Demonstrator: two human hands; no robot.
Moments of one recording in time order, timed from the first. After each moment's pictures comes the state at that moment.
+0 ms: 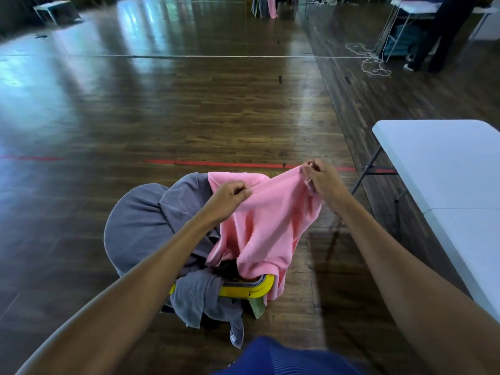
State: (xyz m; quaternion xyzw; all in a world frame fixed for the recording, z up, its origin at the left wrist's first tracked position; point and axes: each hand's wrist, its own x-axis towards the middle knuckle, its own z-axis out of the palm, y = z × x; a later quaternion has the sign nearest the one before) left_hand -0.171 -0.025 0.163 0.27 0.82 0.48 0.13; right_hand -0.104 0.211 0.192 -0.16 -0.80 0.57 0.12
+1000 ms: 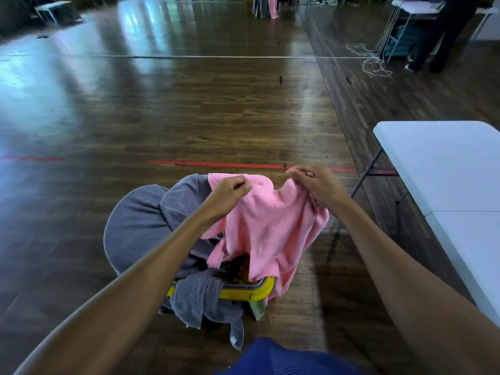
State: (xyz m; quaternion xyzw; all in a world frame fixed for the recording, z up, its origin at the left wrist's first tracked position) left_hand -0.172 -0.022 0.182 0.27 0.81 0.50 0.13; right_hand -0.099 0.206 0.201 -0.07 -0.84 0.53 0.10
